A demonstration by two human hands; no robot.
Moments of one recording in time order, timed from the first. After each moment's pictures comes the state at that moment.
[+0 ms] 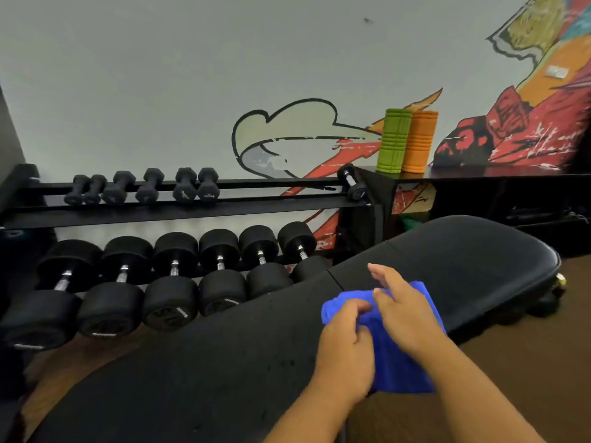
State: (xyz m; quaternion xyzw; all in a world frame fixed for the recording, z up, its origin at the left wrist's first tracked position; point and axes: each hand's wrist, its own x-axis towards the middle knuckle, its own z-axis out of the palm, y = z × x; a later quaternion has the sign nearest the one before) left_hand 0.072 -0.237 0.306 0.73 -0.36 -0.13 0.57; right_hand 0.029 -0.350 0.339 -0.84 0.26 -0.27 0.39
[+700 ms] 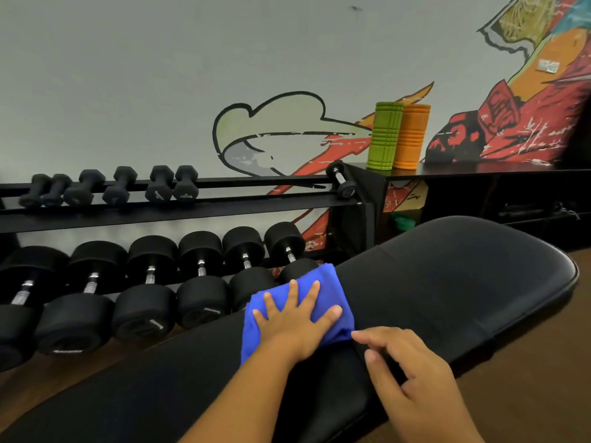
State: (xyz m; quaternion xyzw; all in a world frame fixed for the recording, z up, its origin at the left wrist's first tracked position) left_hand 0.187 -0.299 0.284 0.91 -0.35 -0.13 0.19; right_hand 0.002 -0.356 0.295 -0.85 0.08 -0.47 0.24
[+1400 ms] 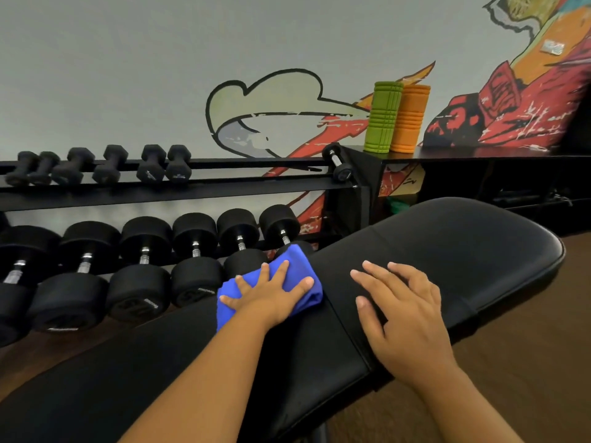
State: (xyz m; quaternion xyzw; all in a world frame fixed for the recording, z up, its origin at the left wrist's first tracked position) left_hand 0.210 -0.293 0.284 0.93 -0.26 -0.17 0.18; right_hand 0.014 -0.393 0.303 -0.91 0.19 -0.38 -0.02
